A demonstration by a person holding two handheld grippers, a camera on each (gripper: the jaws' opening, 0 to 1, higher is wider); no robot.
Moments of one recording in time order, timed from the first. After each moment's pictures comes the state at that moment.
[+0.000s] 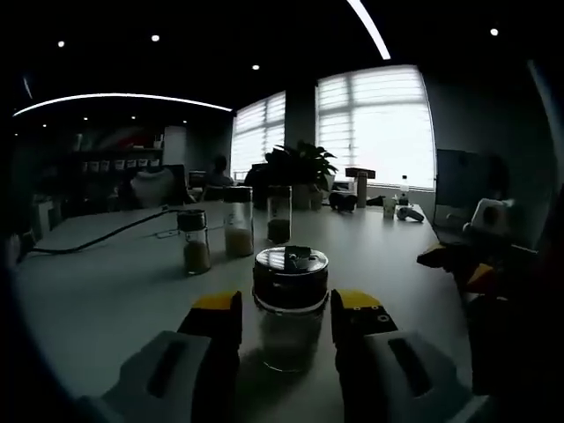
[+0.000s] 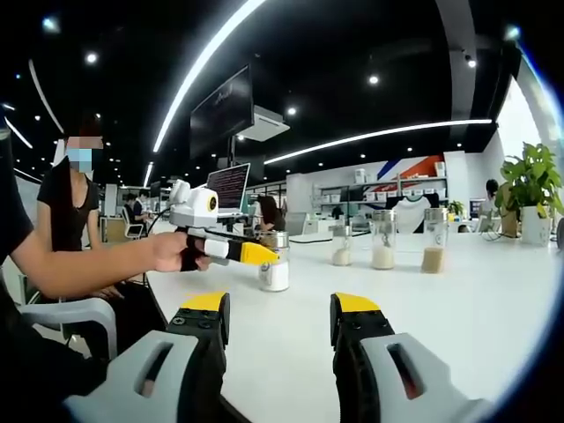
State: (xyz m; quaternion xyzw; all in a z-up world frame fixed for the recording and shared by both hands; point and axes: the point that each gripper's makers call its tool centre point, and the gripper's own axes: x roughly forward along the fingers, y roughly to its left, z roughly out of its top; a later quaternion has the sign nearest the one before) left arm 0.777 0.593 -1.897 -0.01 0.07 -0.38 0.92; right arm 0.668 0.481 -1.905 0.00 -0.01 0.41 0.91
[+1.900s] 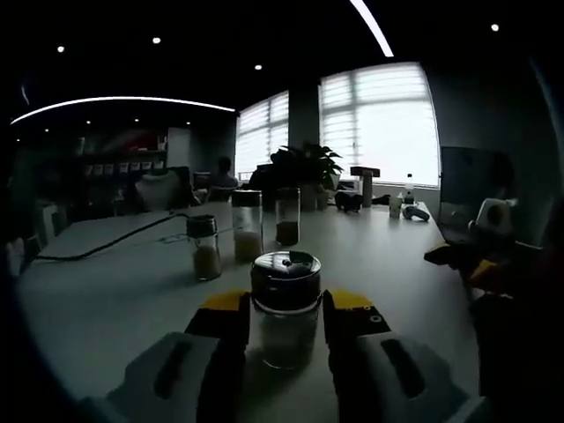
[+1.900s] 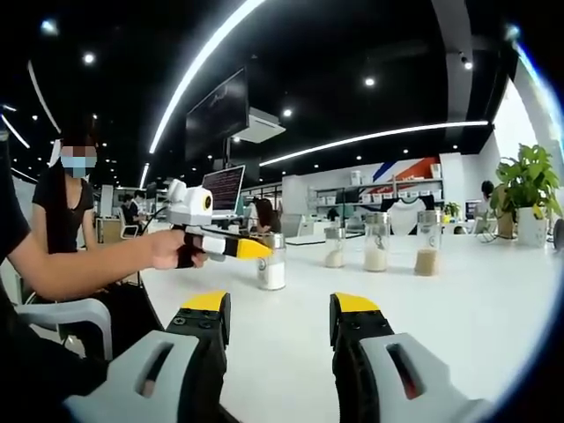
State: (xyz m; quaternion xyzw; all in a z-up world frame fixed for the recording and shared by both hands) left arm 0.787 0.600 -1.893 0.00 0.05 -0.38 0.92; right arm 0.675 0.473 -1.903 -0.01 -0.01 0.40 0.92
